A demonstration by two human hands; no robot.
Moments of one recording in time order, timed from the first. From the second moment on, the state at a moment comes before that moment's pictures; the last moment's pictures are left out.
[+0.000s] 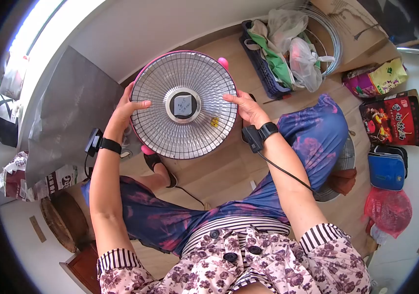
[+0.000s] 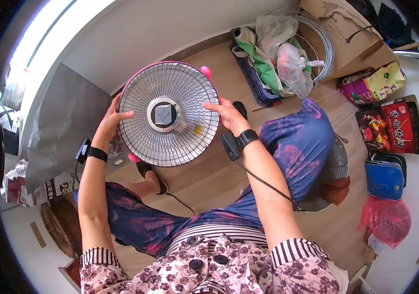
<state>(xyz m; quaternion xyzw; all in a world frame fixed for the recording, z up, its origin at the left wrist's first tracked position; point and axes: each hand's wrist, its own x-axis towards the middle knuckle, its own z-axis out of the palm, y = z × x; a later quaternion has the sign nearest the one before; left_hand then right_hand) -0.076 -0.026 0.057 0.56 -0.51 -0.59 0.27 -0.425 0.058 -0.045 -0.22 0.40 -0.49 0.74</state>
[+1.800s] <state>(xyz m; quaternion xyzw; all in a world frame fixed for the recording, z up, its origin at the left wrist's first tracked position) -0.107 -0.029 0.095 0.60 -0.46 -0.62 0.21 -0.624 0.090 -0.220 -0.28 0.92 -0.10 0.26</state>
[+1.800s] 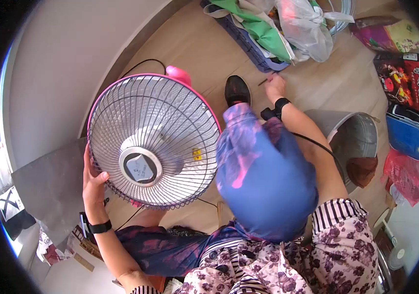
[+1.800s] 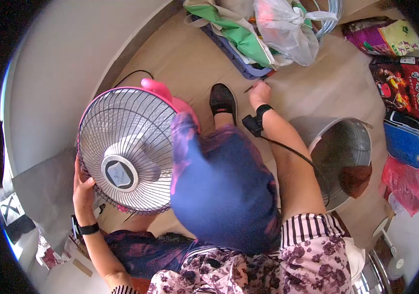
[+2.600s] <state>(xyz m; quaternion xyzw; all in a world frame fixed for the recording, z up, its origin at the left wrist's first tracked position) 0.025 -0.001 0.091 0.54 -0.54 -0.62 0.17 -0.543 0.156 -0.198 -0.44 0.89 -0.07 0.11</state>
